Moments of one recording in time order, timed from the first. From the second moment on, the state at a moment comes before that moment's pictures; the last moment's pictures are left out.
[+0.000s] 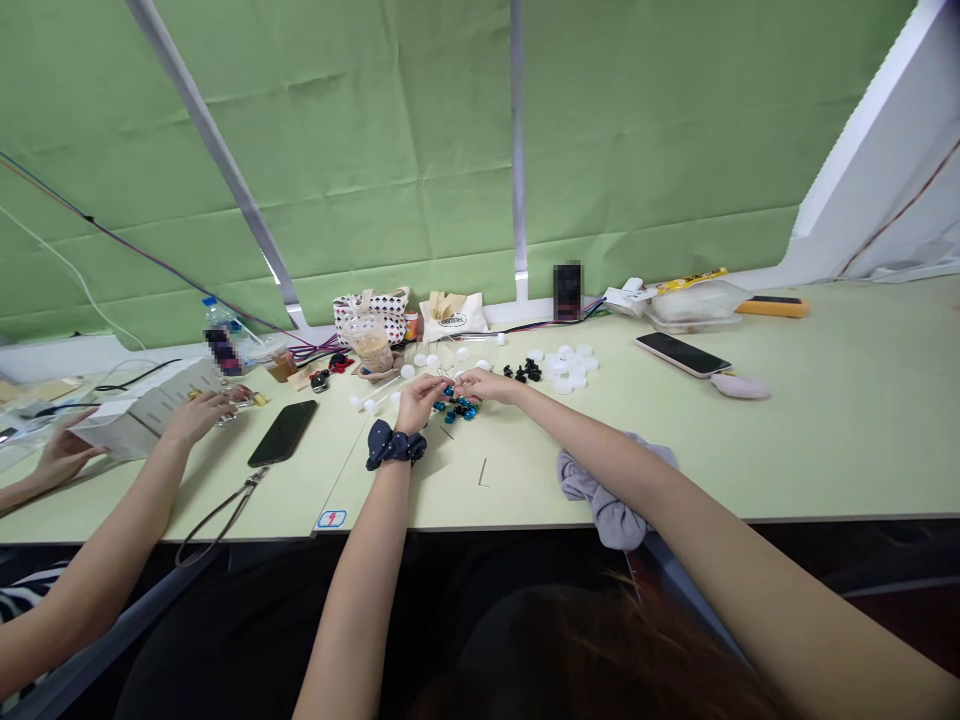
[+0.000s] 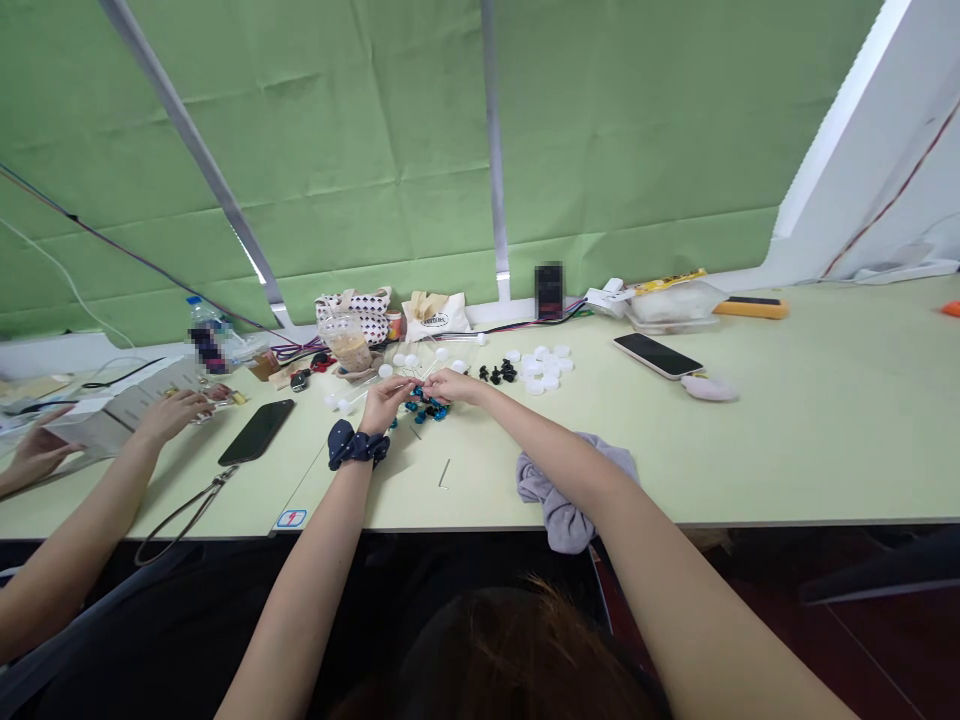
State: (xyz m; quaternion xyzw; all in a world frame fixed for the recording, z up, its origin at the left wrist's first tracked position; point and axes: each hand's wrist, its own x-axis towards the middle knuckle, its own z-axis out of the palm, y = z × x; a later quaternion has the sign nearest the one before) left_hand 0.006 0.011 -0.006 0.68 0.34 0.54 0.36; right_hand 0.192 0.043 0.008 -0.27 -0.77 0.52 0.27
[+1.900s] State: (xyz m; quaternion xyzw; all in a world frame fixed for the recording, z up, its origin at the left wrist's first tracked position) left_hand 0.006 0.014 -0.014 0.64 0.41 0.53 0.38; right_hand 0.176 0.041 -0.006 -0.40 -0.87 0.12 0.27
